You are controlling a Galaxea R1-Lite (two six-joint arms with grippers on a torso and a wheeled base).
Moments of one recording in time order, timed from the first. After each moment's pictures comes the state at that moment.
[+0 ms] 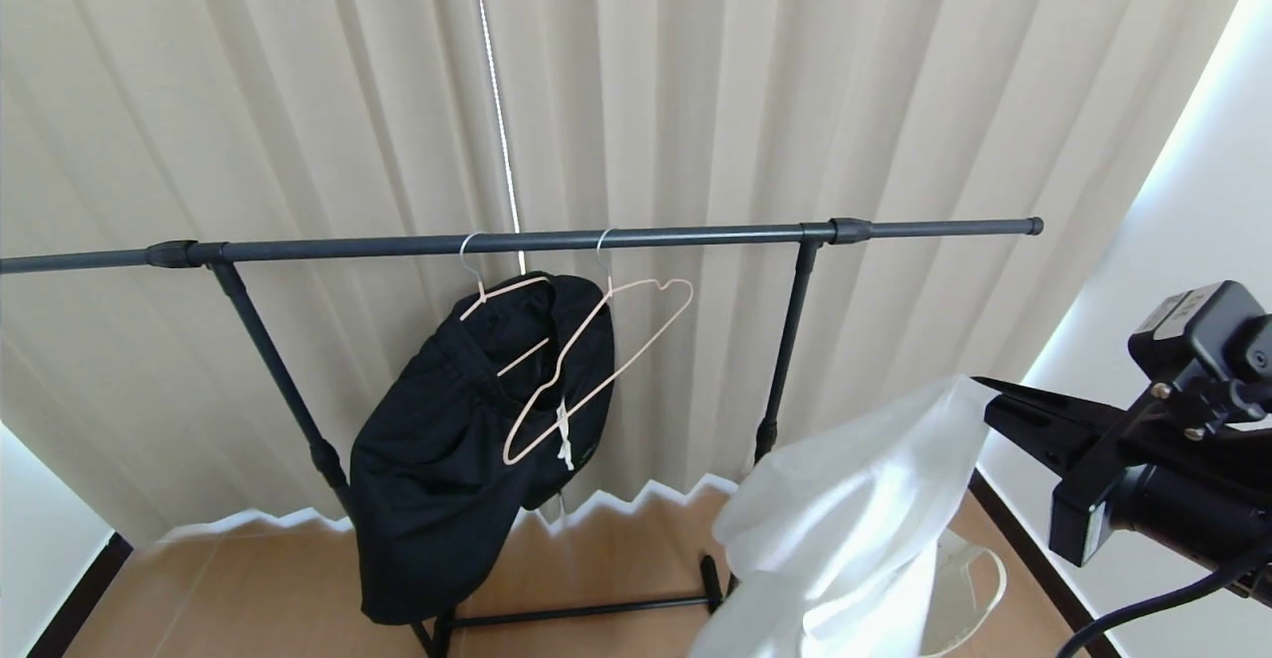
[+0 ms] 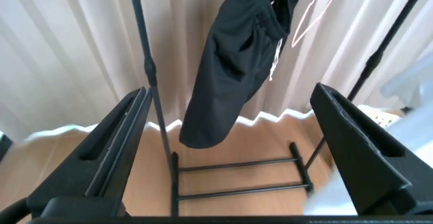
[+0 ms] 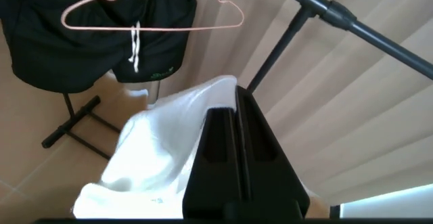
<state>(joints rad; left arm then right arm) 0.00 0.01 -0.03 0.07 -0.02 0.02 0.59 1.23 -0.46 -0.57 -0.15 -0.27</state>
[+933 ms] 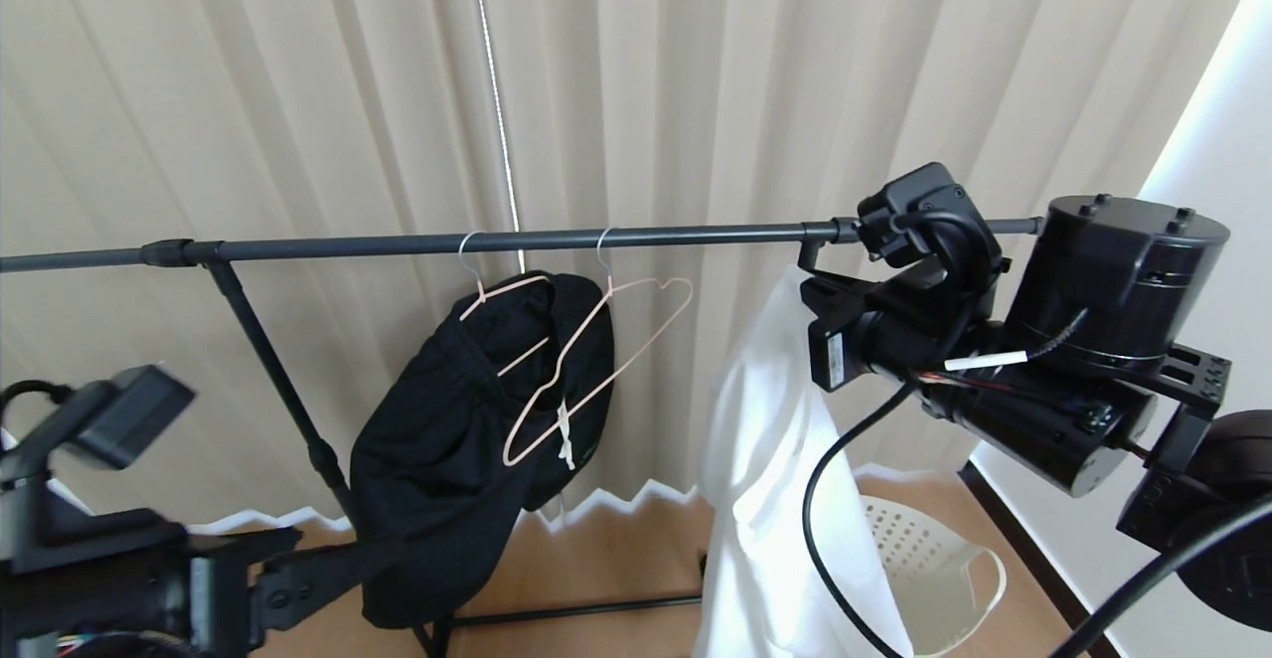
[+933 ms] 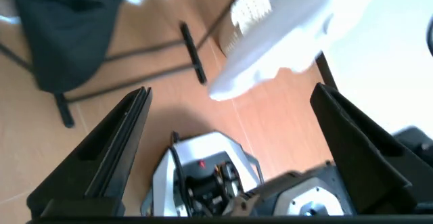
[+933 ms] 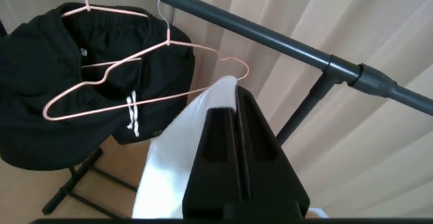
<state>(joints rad) -0.42 1.12 -0.57 0.06 -0.13 -0.31 0.65 1.69 -0.82 -0.79 -0.25 -0.19</state>
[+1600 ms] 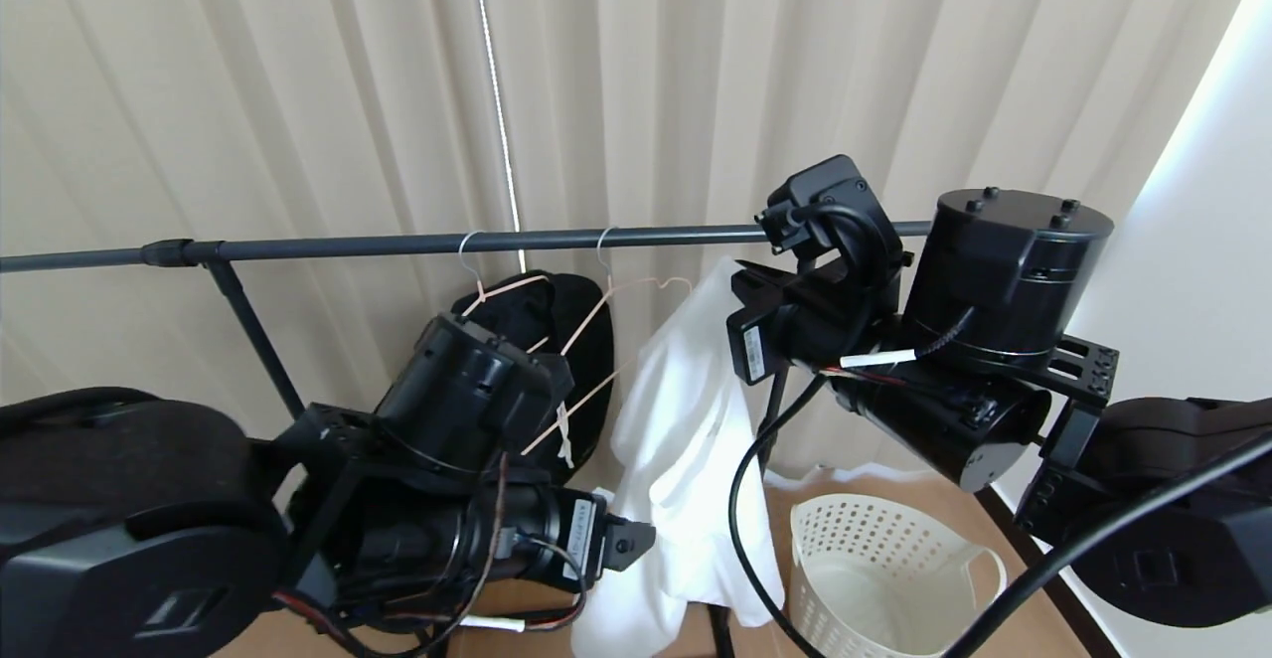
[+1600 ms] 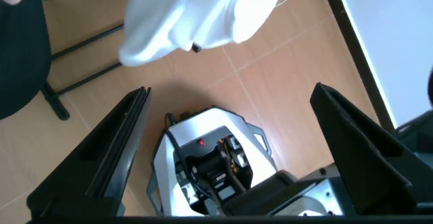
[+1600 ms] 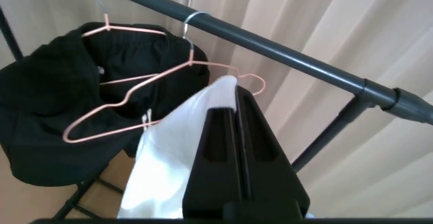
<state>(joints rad) -0.78 1.70 -0.93 0.04 0.06 -0.40 0.76 1.79 -0.95 -0.79 -0.33 -0.19</state>
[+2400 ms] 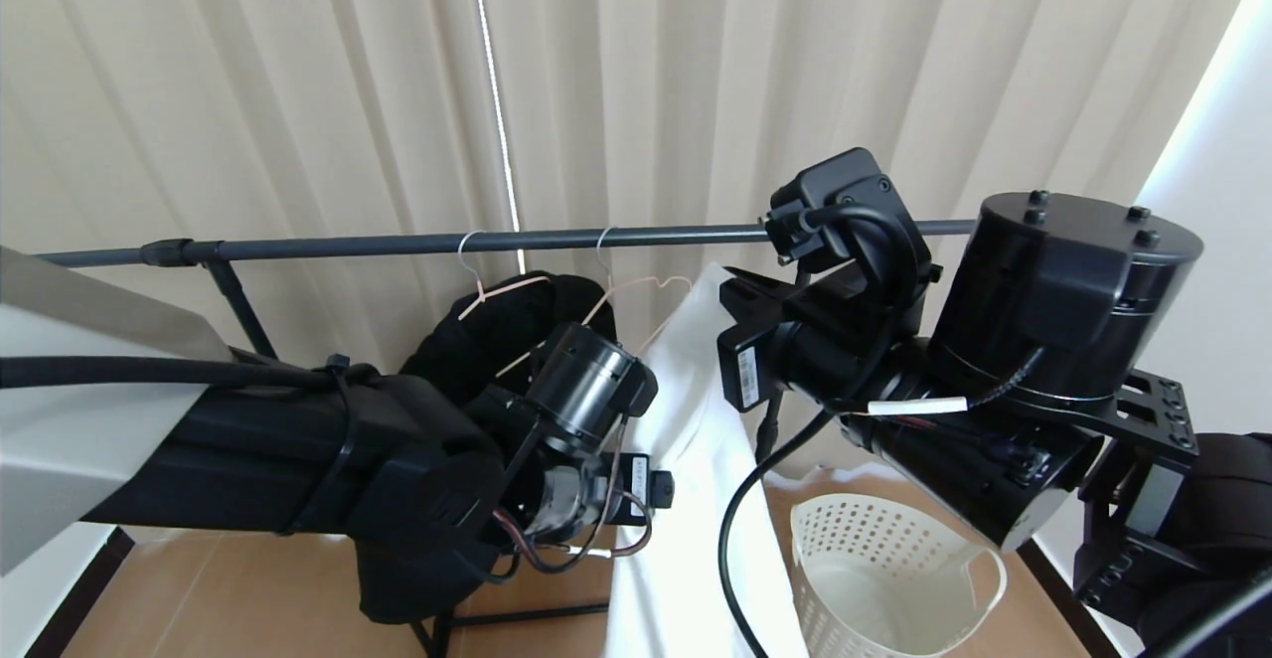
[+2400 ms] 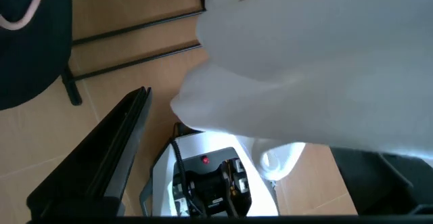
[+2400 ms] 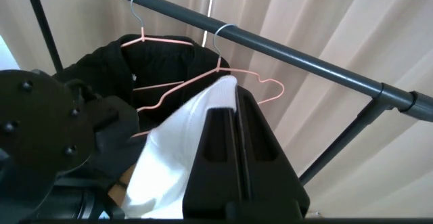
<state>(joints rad) -0.76 1.97 -1.13 0.04 0.21 -0.52 0.87 1.72 -0.90 -0.79 -0.40 -0.16</state>
